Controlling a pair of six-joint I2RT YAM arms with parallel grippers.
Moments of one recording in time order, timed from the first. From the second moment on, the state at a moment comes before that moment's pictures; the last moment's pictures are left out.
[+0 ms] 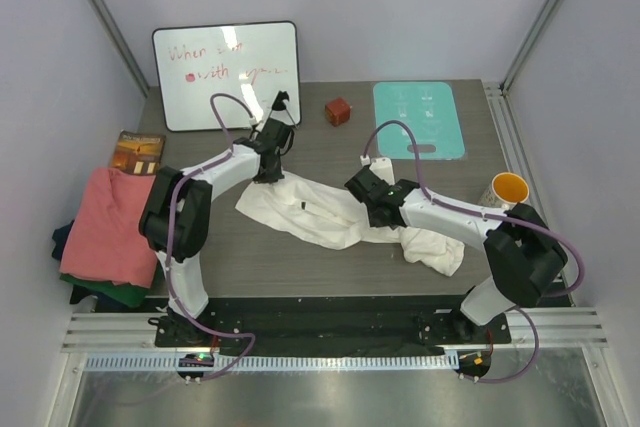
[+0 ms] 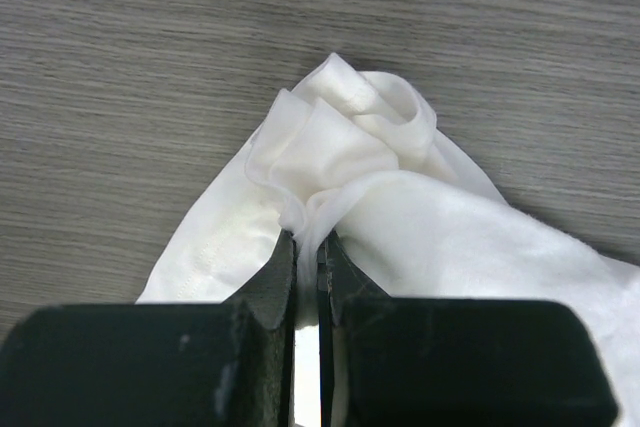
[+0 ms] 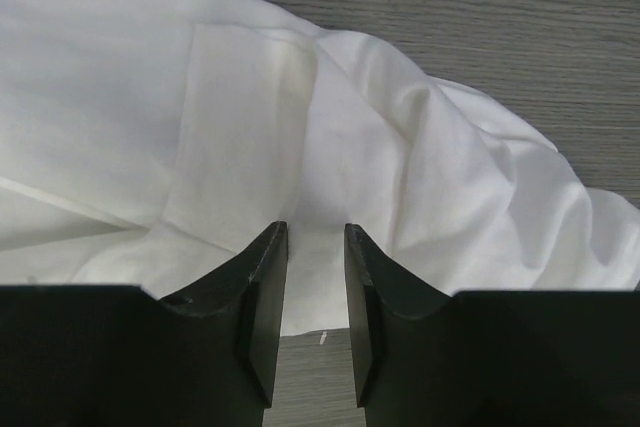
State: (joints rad) left arm -0.44 1.89 1.31 -0.51 -0.34 -0.47; right arm 0.77 1.55 0.97 -0.59 0.49 0.54
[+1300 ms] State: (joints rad) left arm -0.44 1.84 1.27 -0.50 -0.28 -0.47; right arm 0.74 1.69 1.01 -0.60 0.51 0.52
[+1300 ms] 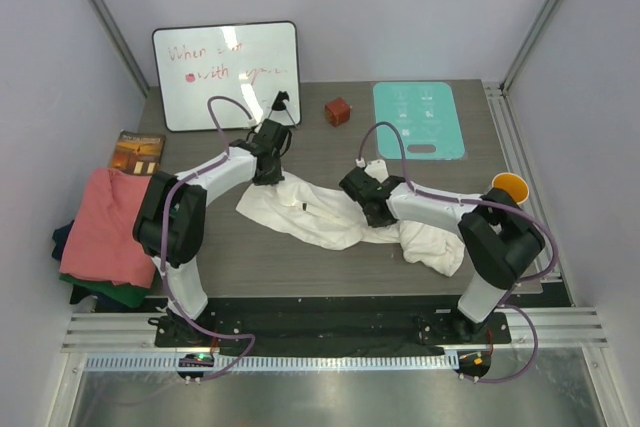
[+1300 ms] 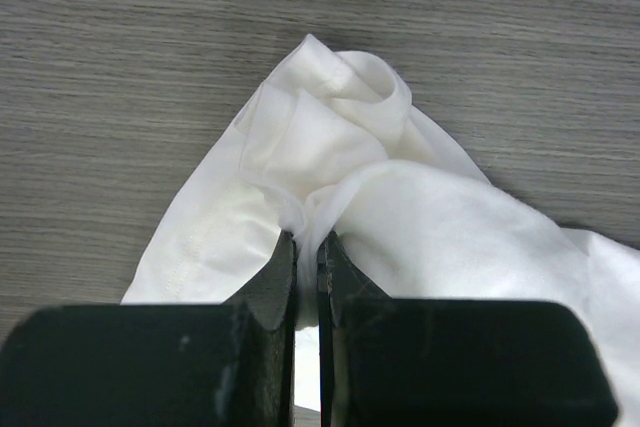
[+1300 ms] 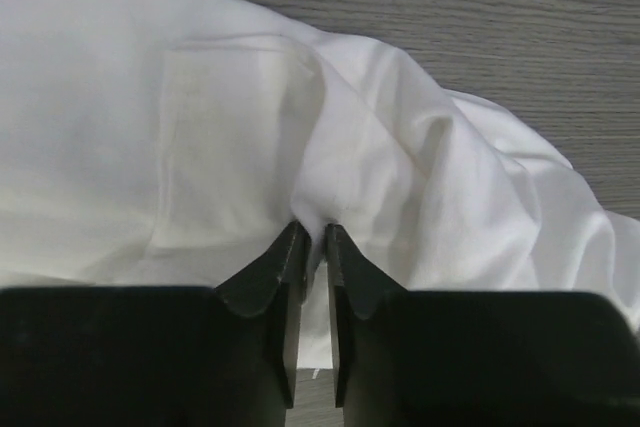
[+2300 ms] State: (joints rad) left arm -0.44 1.27 1.27 -0.66 -0.28 -0.54; right arm 0.74 0.85 1.37 -0.89 0.70 0.48
